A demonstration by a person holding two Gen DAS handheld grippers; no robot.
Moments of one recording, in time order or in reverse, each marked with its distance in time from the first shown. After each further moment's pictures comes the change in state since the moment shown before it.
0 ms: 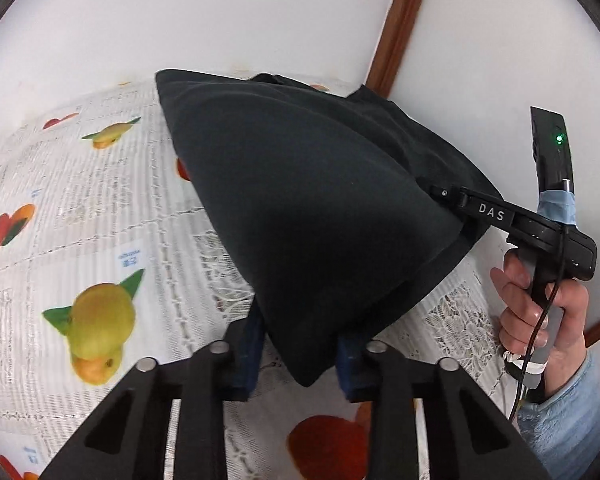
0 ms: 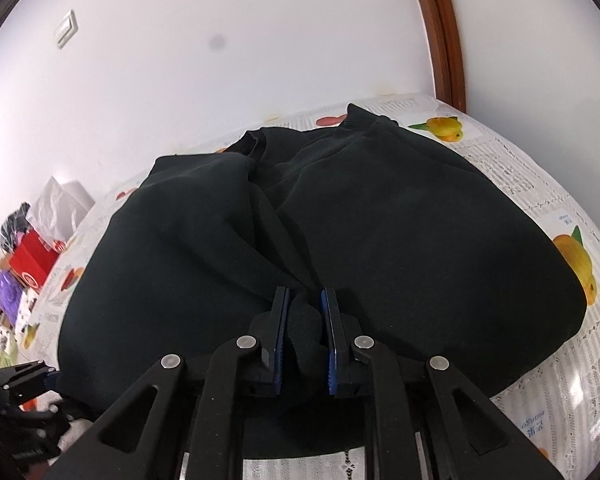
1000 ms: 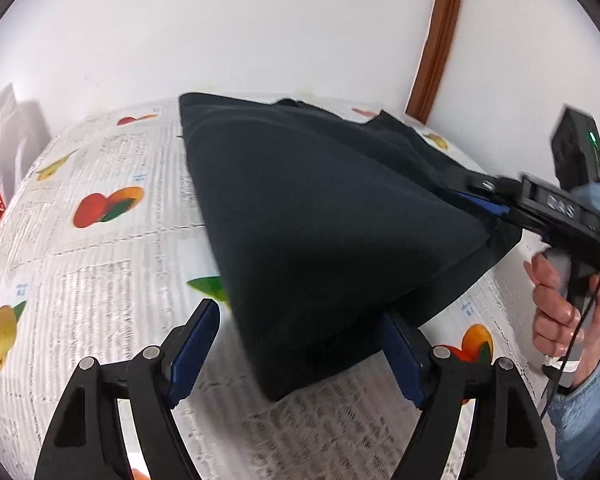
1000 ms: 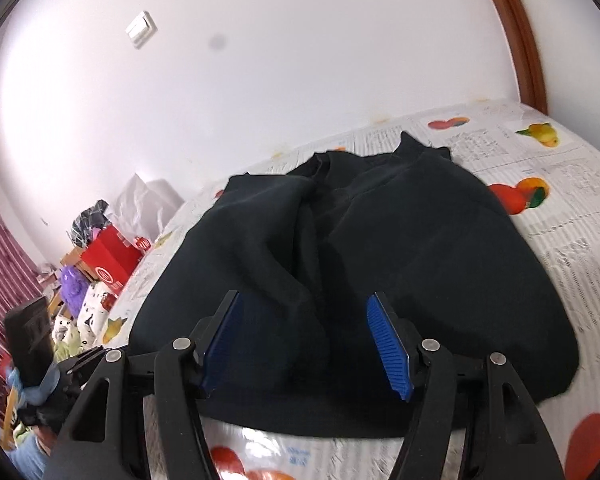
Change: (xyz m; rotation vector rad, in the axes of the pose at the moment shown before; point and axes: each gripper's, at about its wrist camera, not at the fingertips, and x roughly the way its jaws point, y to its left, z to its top) left arm -0.049 0.070 -0.033 -0.031 -0.066 0.074; right arm -0.011 0.083 -0.009 -0.007 -0.006 0.277
